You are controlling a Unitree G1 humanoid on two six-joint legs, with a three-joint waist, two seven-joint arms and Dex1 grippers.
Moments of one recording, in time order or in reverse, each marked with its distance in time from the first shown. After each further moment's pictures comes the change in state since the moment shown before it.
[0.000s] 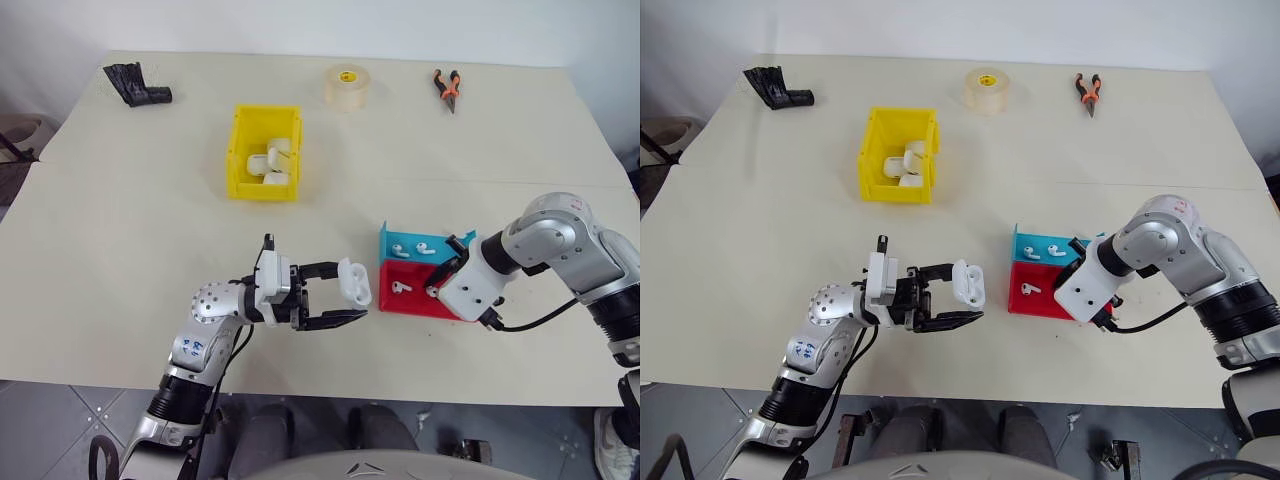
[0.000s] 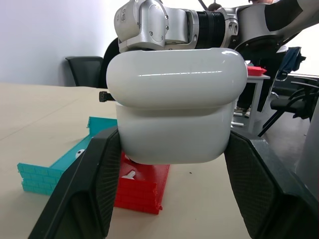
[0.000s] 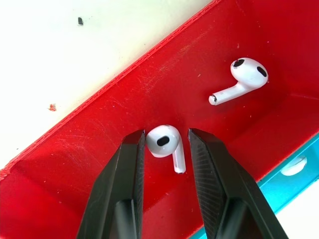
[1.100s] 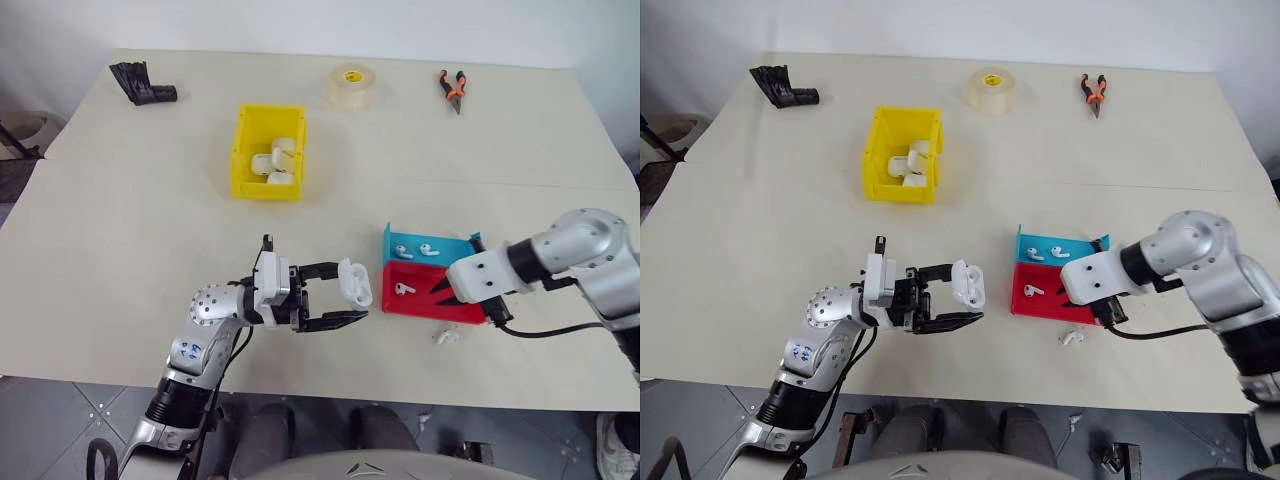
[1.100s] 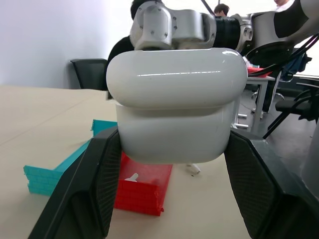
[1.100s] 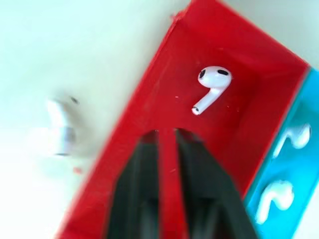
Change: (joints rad) left arm 0.022 0.007 -0.001 -0.038 -0.006 0.015 0.016; right arm 0.241 -0.098 -0.206 -0.289 0.286 0.614 0.003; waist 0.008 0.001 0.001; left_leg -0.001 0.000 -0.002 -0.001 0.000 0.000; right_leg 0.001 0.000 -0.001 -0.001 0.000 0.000
